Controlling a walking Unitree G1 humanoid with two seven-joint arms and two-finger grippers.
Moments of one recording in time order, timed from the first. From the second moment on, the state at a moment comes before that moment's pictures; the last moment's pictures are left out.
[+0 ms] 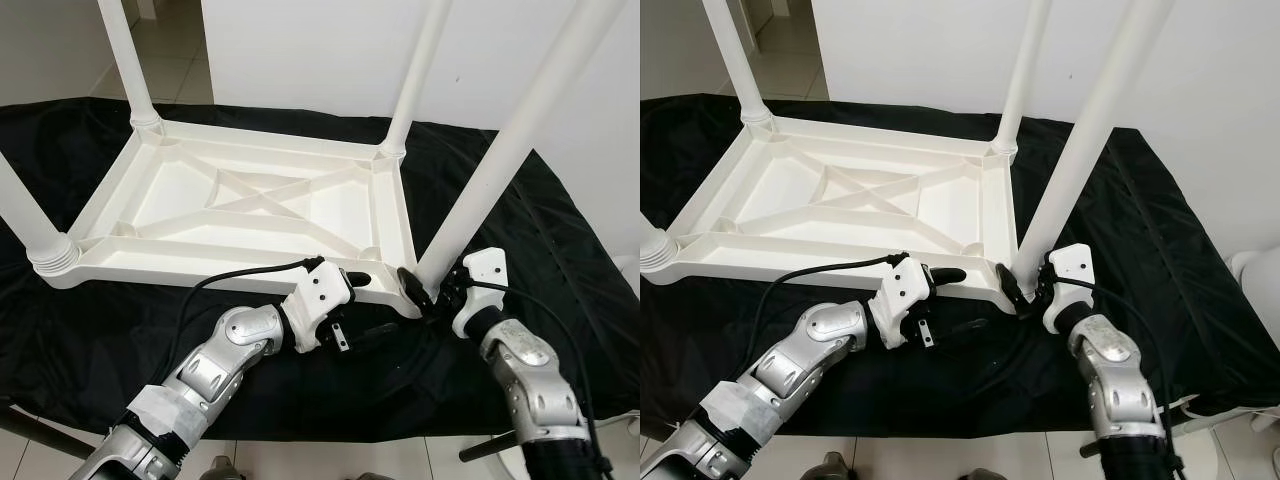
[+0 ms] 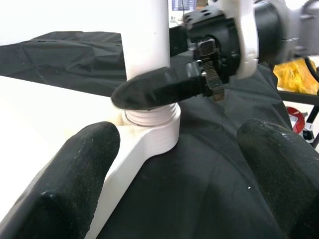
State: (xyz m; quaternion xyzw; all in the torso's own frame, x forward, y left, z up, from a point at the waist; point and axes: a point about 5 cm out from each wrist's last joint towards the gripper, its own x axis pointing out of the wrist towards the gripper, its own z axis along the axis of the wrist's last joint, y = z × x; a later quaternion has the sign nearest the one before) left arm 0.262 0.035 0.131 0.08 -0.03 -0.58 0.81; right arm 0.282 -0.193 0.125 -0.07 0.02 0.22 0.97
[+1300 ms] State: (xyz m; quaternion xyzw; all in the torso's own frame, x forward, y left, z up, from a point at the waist) left arm 0.262 0.034 0.135 0.08 -0.04 -0.59 0.81; right arm 0.287 -0.175 0.123 -0.01 0.00 0.13 0.99
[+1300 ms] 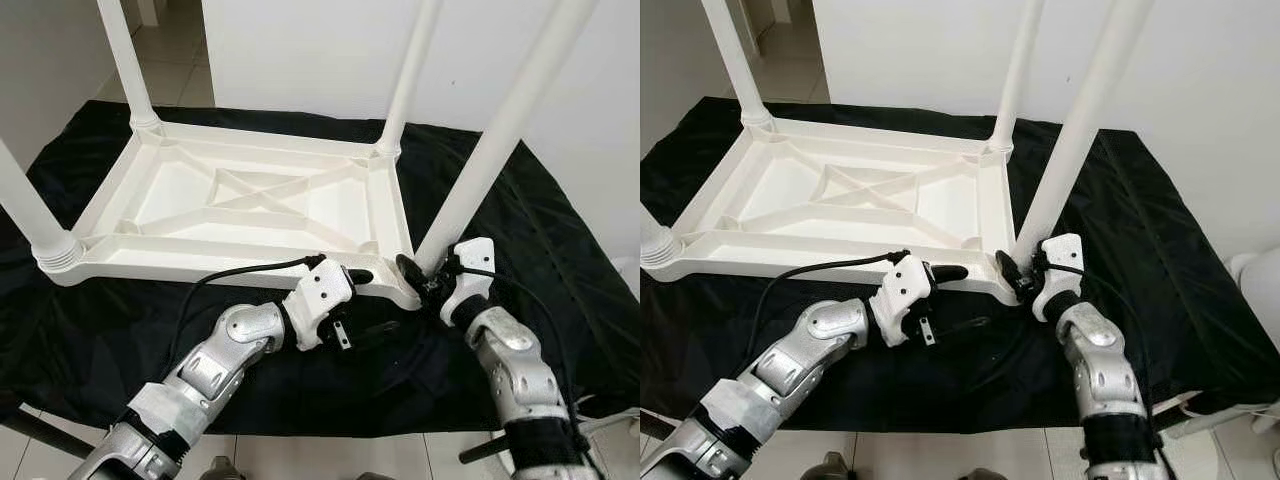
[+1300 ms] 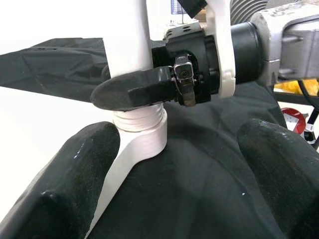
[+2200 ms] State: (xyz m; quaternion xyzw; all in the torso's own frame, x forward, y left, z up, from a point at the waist) left arm 0.261 0.034 0.135 0.08 -0.04 -0.59 0.80; right arm 0.260 -0.156 0.124 0.03 -0.03 -0.04 1.00
